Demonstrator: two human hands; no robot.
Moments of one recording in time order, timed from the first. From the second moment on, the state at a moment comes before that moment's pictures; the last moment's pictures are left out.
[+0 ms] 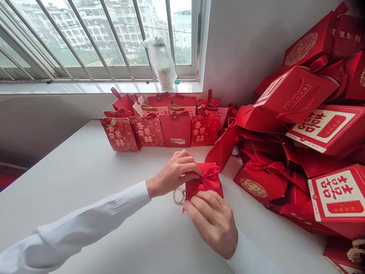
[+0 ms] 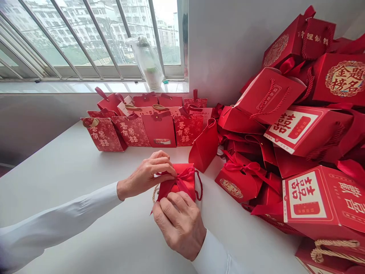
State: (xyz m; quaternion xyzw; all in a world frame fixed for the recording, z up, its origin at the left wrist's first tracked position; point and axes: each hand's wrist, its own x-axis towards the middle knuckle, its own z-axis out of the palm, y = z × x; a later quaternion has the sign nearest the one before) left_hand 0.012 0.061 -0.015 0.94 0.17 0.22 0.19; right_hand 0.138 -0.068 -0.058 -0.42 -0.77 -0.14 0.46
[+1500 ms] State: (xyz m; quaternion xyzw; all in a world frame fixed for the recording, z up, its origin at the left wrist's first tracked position) left_hand 0.012 0.059 -0.013 0.95 0.12 0.24 0.15; right_hand 0.203 -0.032 -0.021 -0.55 -0.42 0.52 0.50
